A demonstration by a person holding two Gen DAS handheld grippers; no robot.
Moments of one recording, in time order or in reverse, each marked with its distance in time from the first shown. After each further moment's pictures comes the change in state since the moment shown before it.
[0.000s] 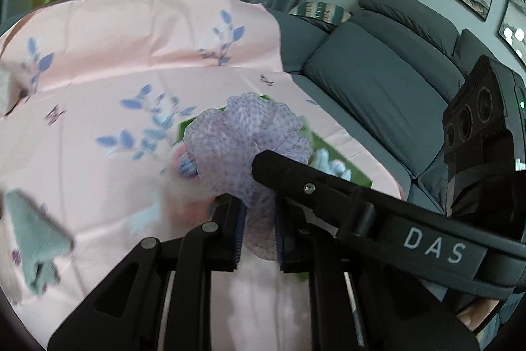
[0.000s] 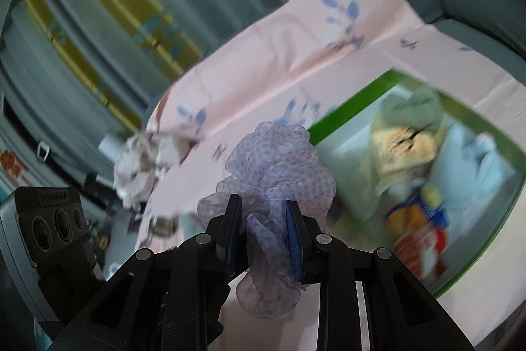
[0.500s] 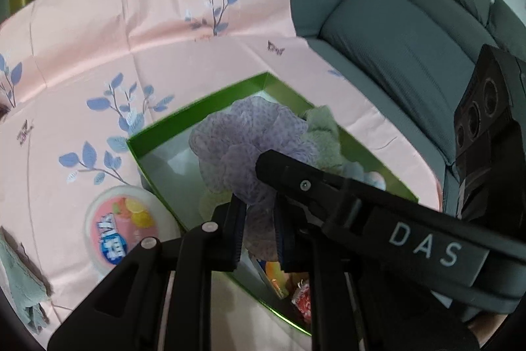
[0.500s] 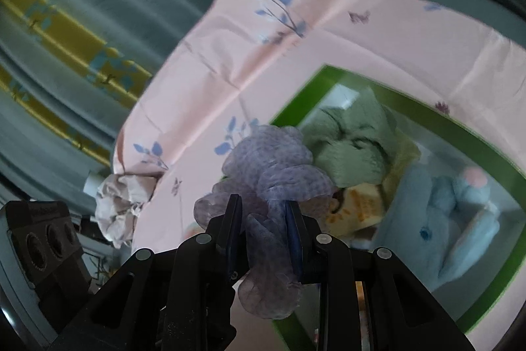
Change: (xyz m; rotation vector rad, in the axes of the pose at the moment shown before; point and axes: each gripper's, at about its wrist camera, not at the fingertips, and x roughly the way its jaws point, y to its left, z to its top) left arm 0.117 -0.016 0.030 0.029 0.176 0.108; right arm 0.057 -0.105 0.051 0.217 0.066 -0.038
